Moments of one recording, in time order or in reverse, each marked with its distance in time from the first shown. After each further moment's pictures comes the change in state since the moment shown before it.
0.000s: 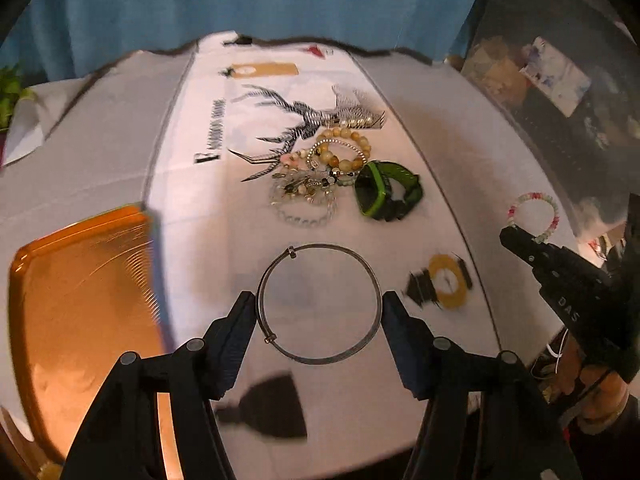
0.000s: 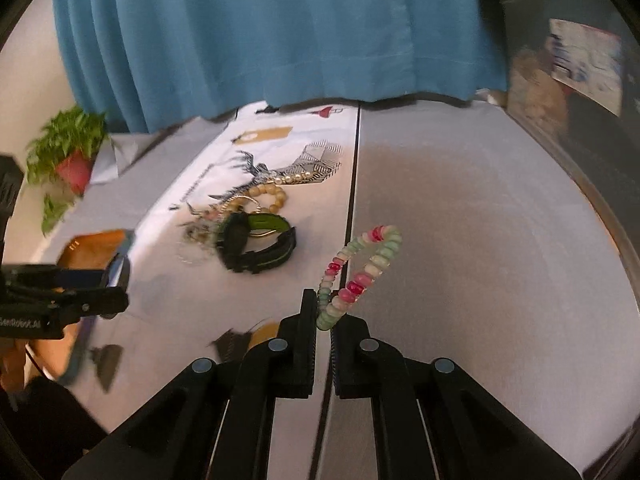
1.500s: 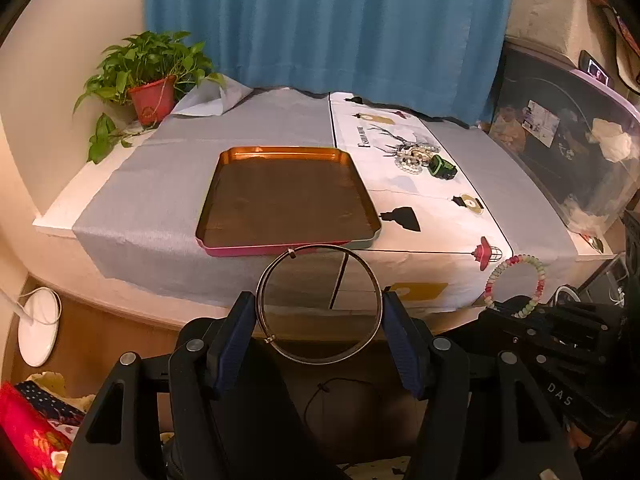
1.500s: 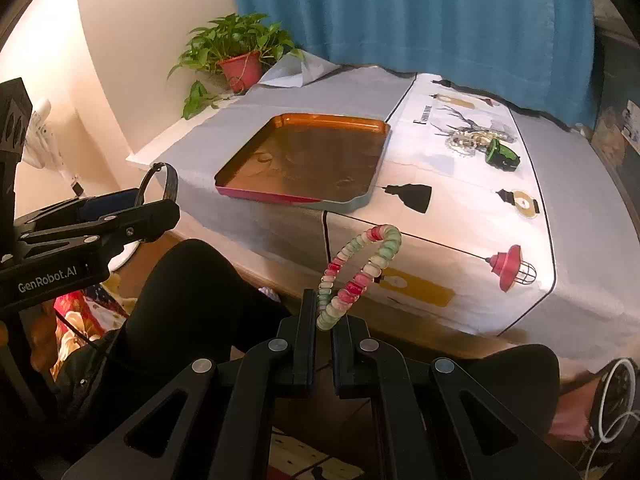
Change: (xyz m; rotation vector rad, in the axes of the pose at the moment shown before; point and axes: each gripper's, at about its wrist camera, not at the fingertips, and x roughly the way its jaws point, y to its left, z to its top) left arm -0.219 0.091 -0.260 -0.151 -0.270 0.173; right arm -0.187 0.267 -0.173 -0.286 0.134 0.194
